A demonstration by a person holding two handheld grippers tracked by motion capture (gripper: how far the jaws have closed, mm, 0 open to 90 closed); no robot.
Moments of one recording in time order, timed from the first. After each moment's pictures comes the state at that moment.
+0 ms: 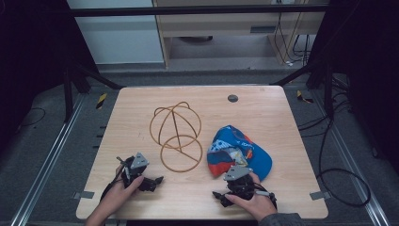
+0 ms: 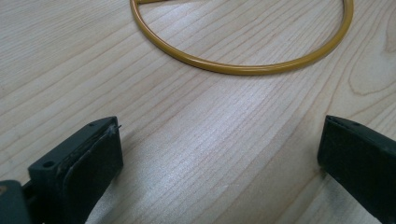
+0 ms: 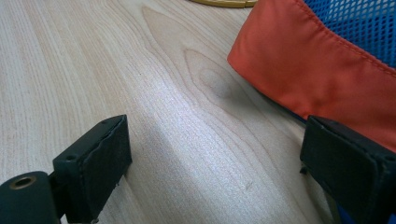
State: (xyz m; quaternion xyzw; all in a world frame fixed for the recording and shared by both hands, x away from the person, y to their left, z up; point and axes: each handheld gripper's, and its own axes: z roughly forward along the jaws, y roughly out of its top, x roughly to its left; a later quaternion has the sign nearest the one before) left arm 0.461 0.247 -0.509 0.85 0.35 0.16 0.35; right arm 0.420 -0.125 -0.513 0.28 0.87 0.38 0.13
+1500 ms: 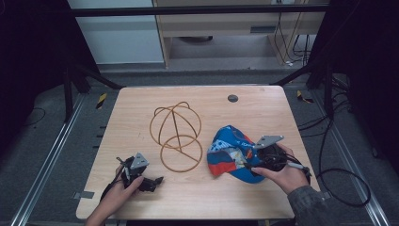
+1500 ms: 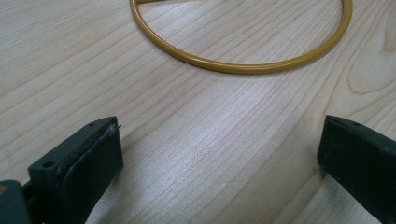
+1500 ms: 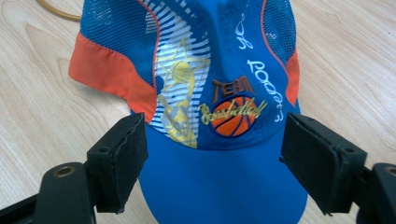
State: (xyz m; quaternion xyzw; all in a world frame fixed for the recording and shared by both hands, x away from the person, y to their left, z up) left arm 0.460 0.247 -0.509 0.85 0.35 0.16 0.35; right arm 0.464 -0.203 -0.422 0.35 0.87 0.29 0.18
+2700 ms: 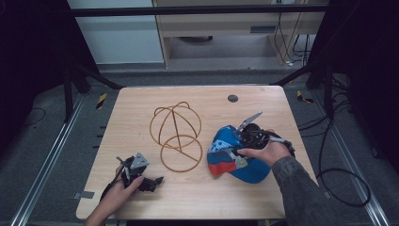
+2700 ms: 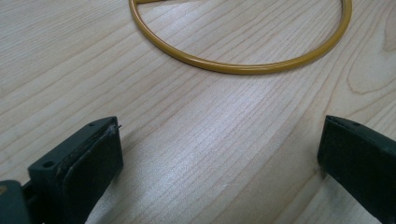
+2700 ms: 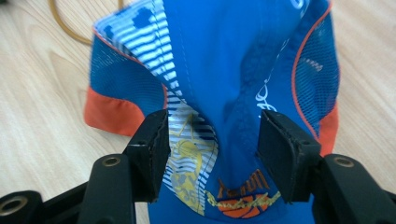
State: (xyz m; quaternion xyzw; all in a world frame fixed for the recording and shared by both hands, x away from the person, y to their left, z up) left arm 0.461 0.247 -0.509 0.85 0.35 0.16 0.35; right arm 0.526 -0.166 -0.409 0.34 0.90 0.26 0.07
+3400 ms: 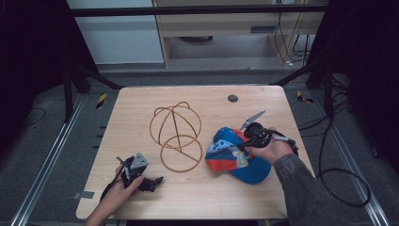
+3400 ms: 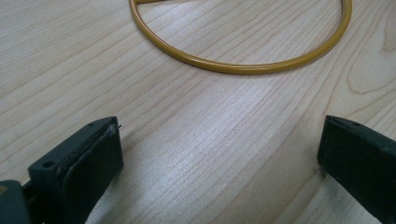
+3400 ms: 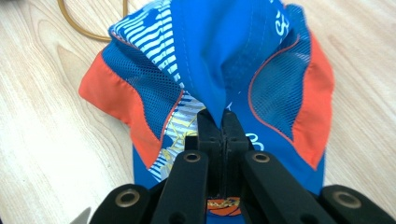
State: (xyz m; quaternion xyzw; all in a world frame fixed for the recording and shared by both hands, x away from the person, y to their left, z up) left arm 0.460 0.247 -0.509 0.85 0.35 0.16 0.35; right arm 0.526 -0.177 -0.402 0.32 0.91 0.26 0.06
